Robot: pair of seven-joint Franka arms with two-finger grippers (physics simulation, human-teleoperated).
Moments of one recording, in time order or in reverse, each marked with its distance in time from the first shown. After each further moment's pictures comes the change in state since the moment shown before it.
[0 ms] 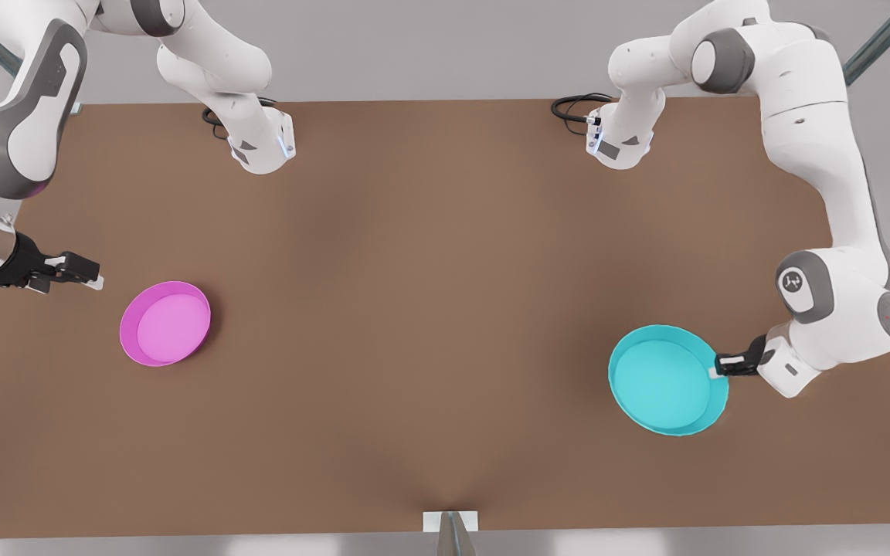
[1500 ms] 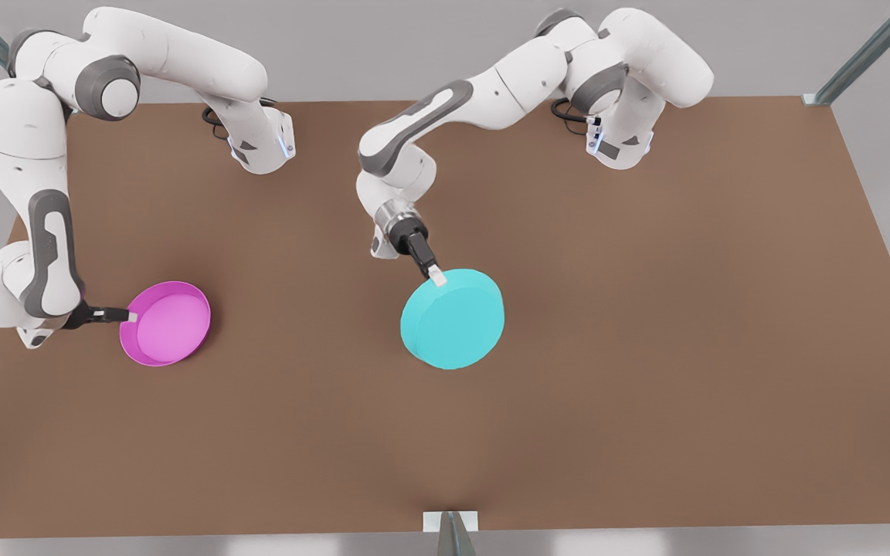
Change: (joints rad) left arm -1.167 0.361 -0.048 0.115 2.087 -0.650 -0.667; right arm -0.367 0.433 -0.020 -0.422 0.173 0.560 -0.437
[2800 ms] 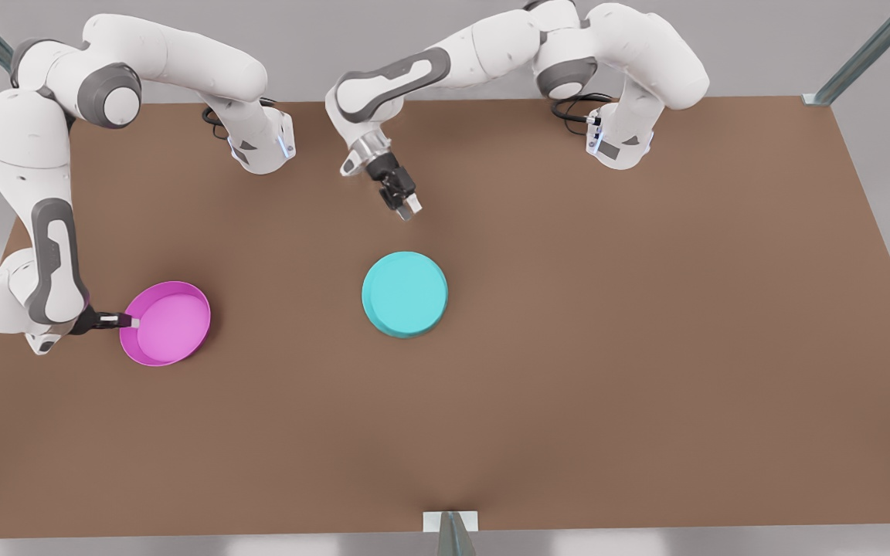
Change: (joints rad) left arm -0.133 -0.028 -0.212 0.060 -0.731 -0.021 -0.379; right arm 0.006 0.040 0.003 0.033 0.026 0.011 -0.046
